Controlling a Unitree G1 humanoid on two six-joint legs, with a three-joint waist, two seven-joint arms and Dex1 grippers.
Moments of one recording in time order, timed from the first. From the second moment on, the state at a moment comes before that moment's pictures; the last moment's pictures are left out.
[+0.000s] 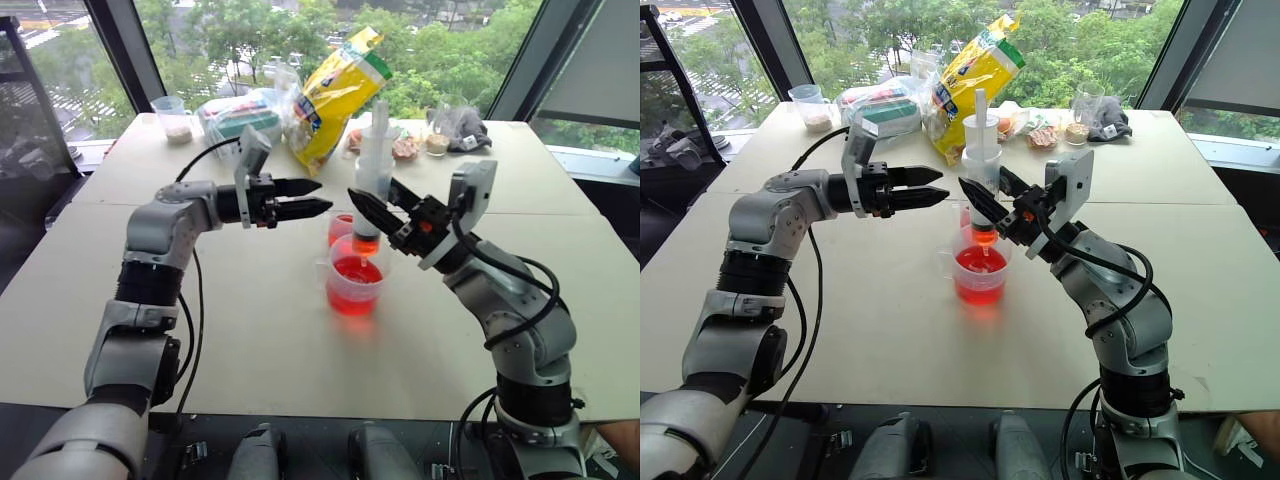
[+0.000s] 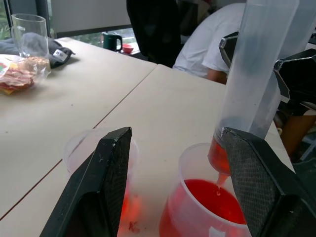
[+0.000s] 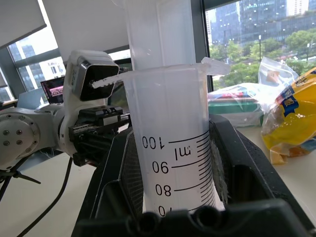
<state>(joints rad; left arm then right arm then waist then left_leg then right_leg) -0.94 0.45 0.00 0.30 -0.47 0.63 -1.15 -0.45 -0.32 -0.07 -0.50 0.57 0.59 0.46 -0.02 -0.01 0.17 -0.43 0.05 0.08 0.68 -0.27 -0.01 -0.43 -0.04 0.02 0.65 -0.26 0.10</state>
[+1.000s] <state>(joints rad) -1.17 0.41 0.10 0.48 -0.48 0.51 -1.06 -1.00 -0.24 -0.10 0.67 0.33 0.06 0.63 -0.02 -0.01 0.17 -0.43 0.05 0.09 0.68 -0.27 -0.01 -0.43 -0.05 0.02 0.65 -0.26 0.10</state>
